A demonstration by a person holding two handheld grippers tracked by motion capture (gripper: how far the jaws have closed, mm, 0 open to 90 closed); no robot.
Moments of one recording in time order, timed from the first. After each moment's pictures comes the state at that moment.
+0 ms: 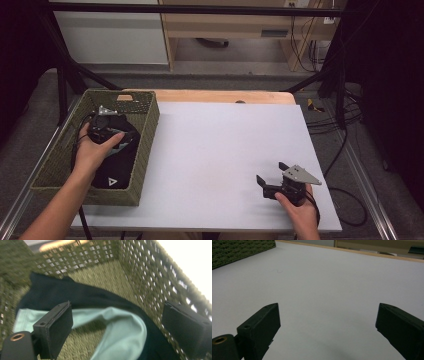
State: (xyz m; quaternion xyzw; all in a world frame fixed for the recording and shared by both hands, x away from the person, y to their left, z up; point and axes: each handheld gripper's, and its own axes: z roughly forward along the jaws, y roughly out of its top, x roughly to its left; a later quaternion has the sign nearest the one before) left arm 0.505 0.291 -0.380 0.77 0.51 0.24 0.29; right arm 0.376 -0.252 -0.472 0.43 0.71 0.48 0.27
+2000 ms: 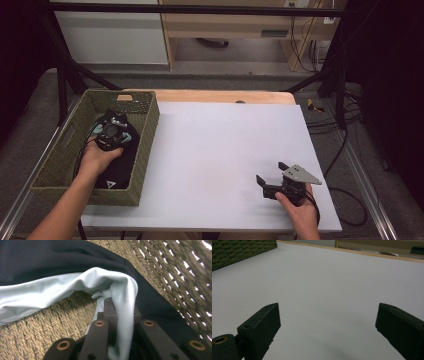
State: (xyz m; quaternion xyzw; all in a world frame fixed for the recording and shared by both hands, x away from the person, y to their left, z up) left arm 0.512 0.289 -0.417 0.83 0.48 0.17 0.21; right arm 0.376 -0.252 -0.471 0.43 0.71 0.49 0.27
